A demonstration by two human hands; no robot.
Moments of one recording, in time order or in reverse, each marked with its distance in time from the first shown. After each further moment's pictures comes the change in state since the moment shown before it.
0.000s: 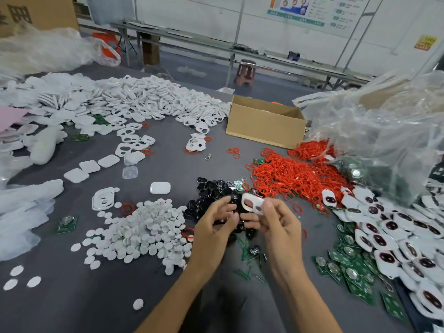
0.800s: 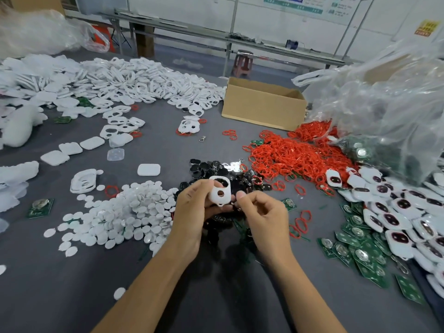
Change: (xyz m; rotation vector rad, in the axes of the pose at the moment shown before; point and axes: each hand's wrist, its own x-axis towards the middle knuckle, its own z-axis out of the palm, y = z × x) left_hand 0.015 -0.017 -0.011 -0.317 0.048 -0.117; right_hand -0.004 0.028 -0.003 -0.564 0.007 -0.122
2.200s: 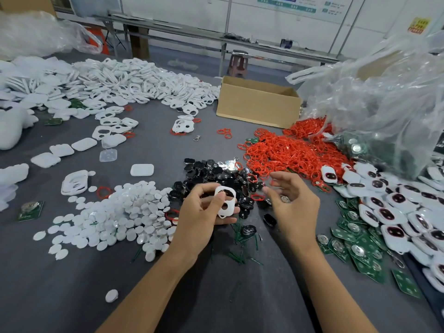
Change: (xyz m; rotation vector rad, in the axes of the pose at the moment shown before) left_hand -0.006 -0.020 0.003 0.127 -0.078 -0.011; right_hand 0.030 0.028 -0.045 -0.171 0.244 -0.197
